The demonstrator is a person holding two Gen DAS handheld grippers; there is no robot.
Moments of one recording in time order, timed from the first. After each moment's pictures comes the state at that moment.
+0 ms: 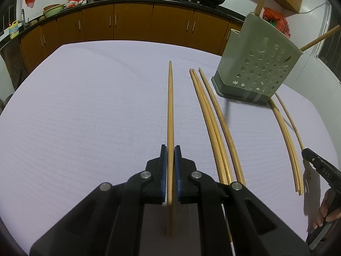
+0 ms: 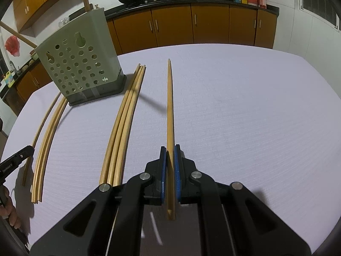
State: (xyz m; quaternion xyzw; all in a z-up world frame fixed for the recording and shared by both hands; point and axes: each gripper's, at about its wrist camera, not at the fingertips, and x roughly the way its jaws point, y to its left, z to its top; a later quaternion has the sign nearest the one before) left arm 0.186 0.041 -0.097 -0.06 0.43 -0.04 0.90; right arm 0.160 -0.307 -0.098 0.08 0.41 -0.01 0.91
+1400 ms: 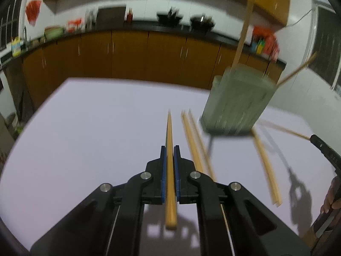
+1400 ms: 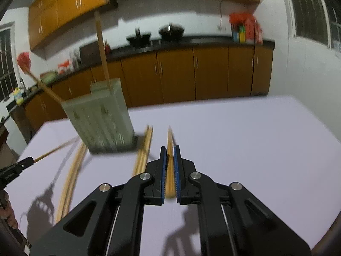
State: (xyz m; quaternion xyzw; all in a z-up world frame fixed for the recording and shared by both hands) left arm 0.165 0.049 -0.020 -0.05 0.33 -0.06 0.94; right arm 0.132 -0.315 -0.006 0.07 0.27 -0.01 0.96
